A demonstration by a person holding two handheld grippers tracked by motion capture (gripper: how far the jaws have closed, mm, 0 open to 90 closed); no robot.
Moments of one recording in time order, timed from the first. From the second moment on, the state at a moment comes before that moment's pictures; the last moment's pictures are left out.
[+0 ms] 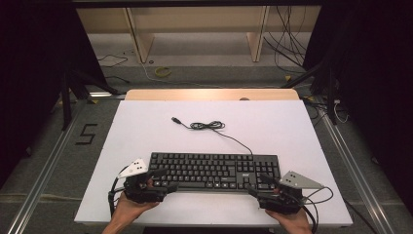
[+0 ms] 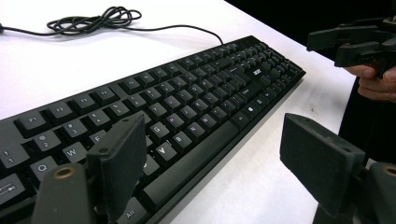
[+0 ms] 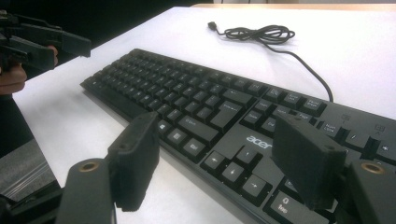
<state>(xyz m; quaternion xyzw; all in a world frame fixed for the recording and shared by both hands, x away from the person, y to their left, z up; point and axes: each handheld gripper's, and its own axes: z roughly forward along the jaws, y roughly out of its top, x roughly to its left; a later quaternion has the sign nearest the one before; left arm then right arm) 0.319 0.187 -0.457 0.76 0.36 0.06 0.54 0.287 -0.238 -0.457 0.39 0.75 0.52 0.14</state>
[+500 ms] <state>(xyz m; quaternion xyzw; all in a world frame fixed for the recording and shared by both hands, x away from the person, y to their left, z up) 0.321 0.188 -0.458 0.76 0.36 0.06 0.54 0.288 -0.237 -0.458 0.39 0.75 0.52 0.14</state>
